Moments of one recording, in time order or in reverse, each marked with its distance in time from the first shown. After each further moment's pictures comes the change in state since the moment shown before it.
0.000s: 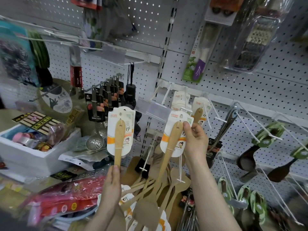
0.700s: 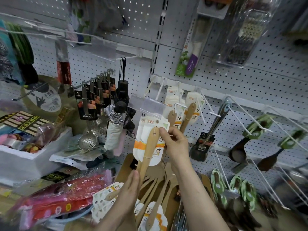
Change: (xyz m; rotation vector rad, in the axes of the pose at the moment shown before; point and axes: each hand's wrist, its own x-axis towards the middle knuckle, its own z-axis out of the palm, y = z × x) left_hand -0.021 -0.006 0.030 0.006 -0.394 -0.110; right_hand -0.028 0.019 0.013 -0.148 -0.209 -0.010
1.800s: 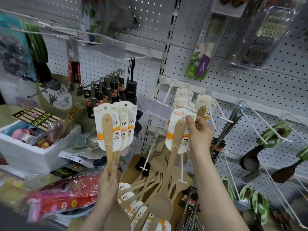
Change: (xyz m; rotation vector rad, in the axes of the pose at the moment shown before) left_hand 0.018 0.015 -0.044 -0.091 0.416 0.151; right_hand 0.054 -0.014 -0.023 0.001 0.235 -0.065
